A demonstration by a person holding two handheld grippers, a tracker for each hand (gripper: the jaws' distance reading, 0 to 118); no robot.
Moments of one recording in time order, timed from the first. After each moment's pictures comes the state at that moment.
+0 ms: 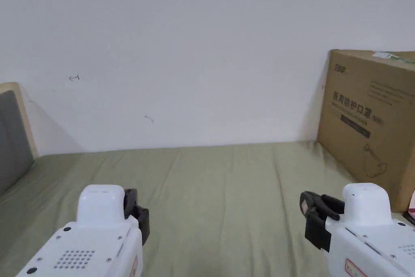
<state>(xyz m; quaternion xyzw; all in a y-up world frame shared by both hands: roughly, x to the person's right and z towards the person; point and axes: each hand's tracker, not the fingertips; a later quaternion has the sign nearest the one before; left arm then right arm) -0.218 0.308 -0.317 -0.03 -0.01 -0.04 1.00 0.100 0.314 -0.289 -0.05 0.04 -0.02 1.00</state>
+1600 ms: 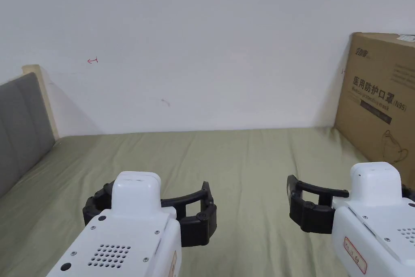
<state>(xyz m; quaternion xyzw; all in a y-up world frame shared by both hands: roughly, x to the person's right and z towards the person) -0.212 0.311 -0.291 -0.03 -0.09 0.00 1.00 0.067 0.308 -0.293 -0.05 0.01 0.00 1.00</state>
